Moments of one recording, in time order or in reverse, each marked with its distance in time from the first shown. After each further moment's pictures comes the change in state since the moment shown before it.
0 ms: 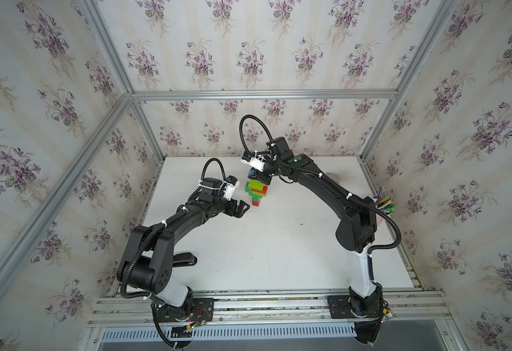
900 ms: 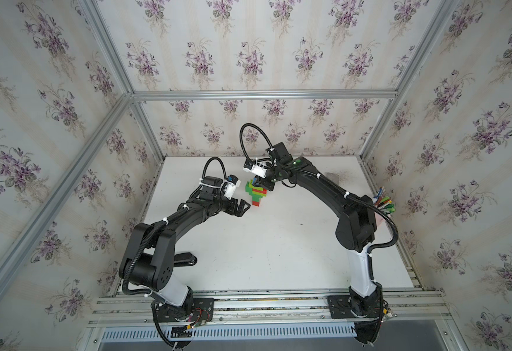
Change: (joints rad) left arm -0.001 0.026 0.031 -0.022 0.013 0.006; right arm -0.014 -0.006 -0.089 -0.024 0.021 -0.040
